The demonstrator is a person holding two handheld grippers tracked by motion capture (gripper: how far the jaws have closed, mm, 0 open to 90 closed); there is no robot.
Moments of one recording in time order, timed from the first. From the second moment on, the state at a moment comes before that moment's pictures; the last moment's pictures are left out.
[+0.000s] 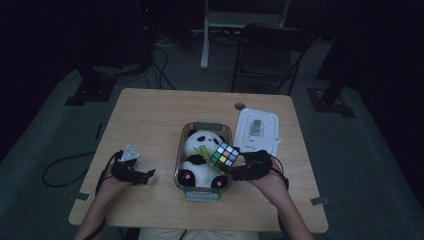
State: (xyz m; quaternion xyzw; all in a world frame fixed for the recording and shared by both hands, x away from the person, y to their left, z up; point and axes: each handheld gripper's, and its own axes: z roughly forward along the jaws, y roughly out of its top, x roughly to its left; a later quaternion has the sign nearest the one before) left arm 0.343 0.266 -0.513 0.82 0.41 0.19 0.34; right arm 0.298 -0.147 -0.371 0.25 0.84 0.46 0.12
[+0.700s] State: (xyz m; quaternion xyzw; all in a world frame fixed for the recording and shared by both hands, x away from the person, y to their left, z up) left arm 0.336 0.257 -0.488 0.82 0.42 0.19 0.34; right arm 0.306 -0.101 -0.388 0.19 0.89 0.42 0.06
